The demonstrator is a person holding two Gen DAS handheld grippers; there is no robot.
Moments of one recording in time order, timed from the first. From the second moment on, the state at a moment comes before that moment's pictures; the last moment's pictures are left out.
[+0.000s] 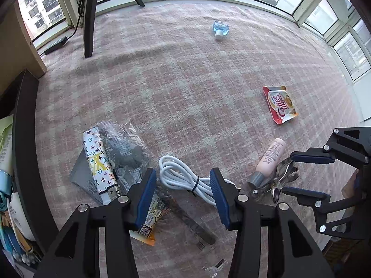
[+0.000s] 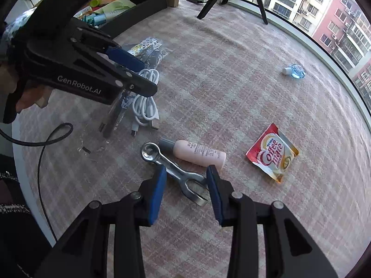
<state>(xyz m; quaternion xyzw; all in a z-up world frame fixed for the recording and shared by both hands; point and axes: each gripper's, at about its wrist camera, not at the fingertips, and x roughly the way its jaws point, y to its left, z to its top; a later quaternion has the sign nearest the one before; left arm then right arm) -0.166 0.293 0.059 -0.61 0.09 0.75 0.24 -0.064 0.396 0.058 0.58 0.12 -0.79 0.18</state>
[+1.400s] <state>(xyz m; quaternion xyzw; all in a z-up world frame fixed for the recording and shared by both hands) -0.103 0.225 0.088 -0.56 0.09 0.78 0.27 -0.044 0.427 0.071 0.54 -0.12 -0.83 0.03</state>
